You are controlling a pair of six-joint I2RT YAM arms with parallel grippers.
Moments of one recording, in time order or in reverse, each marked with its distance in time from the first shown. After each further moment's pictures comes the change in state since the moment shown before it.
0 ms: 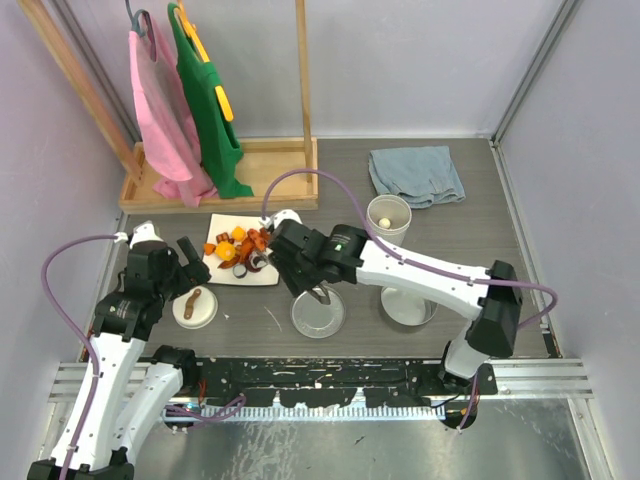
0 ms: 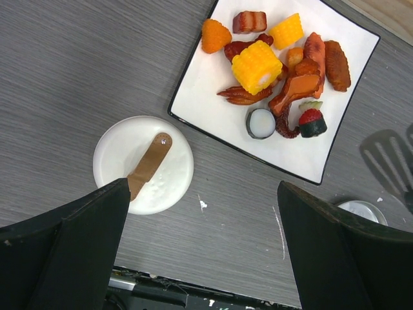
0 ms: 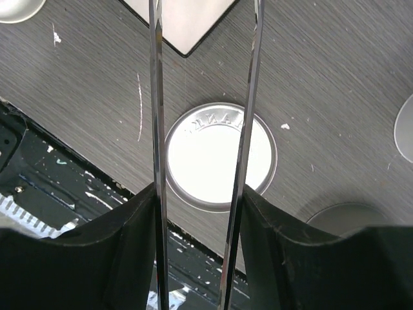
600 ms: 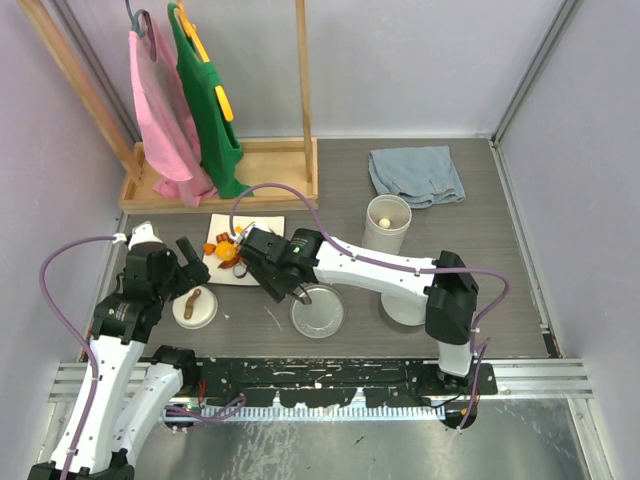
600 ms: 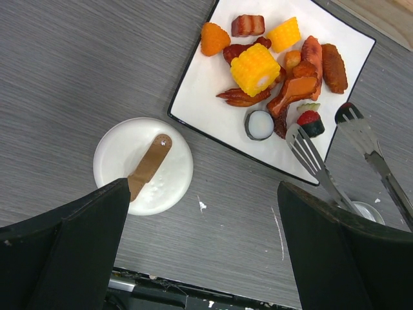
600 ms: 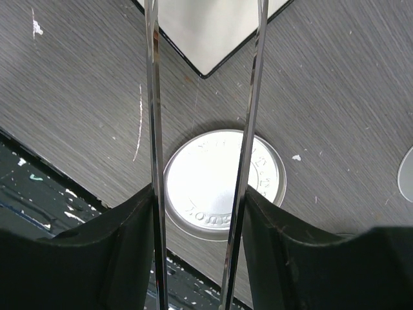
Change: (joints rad) left arm 0.000 -0.016 0.000 0.000 -0.003 0.000; right arm 0.037 0.241 0.142 -0.010 0.009 -0.104
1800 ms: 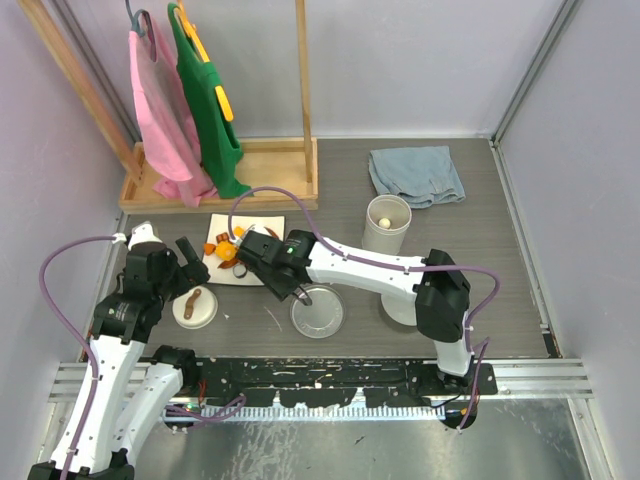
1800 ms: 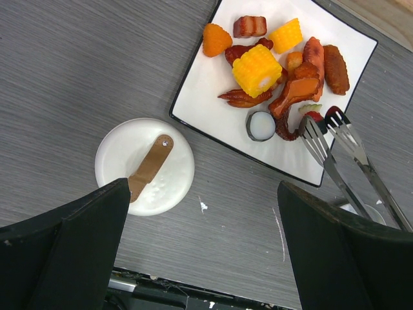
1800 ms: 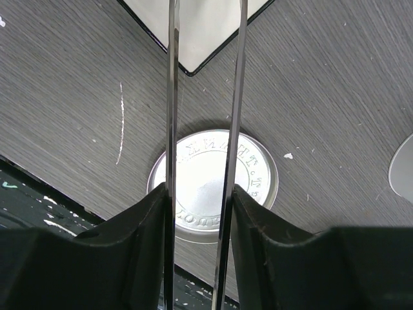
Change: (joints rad) left arm 0.000 0.002 0.000 0.000 -0.006 0.000; right arm 0.002 0.064 0.032 -0.028 0.037 -0.015
